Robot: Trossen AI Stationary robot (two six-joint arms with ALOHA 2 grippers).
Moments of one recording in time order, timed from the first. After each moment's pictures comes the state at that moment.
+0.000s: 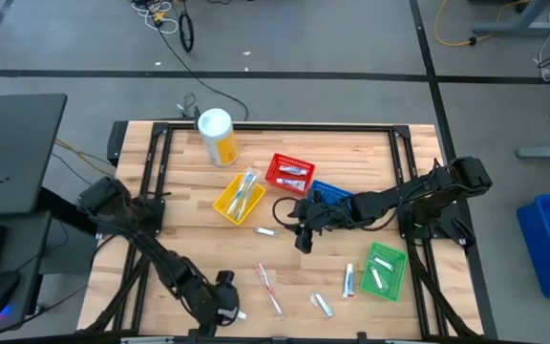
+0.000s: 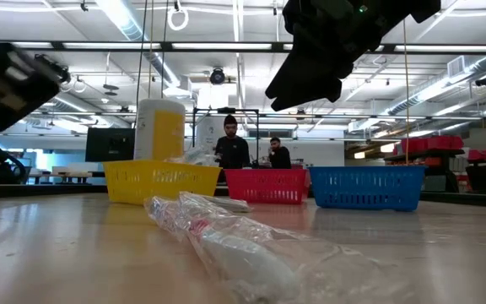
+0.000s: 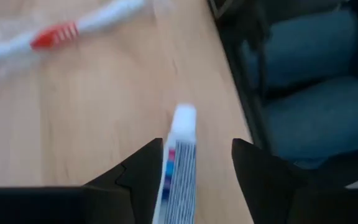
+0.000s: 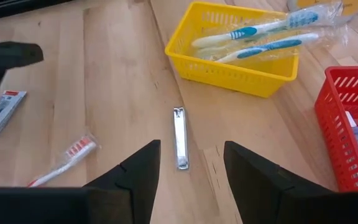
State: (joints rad) left arm -0.81 1.77 0.93 0.04 -0.19 -0.60; right arm 0.22 1.58 0.98 -0.12 0.28 0.38
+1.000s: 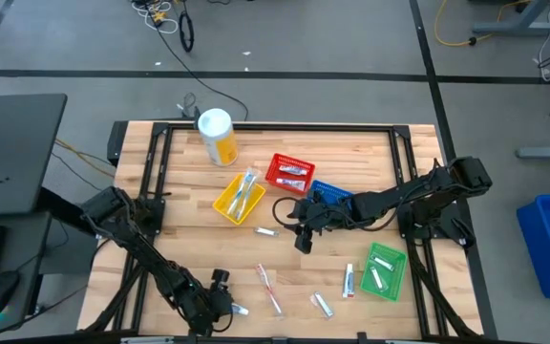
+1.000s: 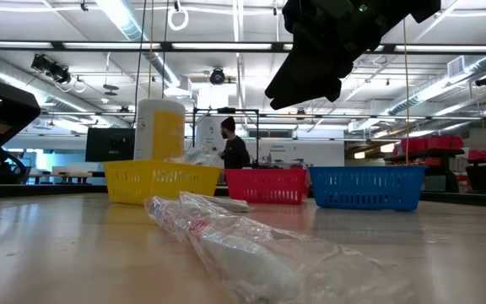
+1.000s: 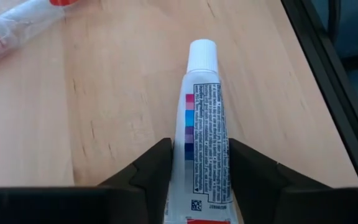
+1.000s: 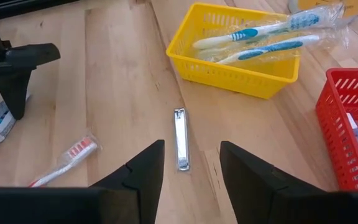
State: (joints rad) left arm -0.86 1.87 0.93 -0.05 -0.36 -0.56; right arm 0.22 1.58 0.98 -0.11 0.28 0.38
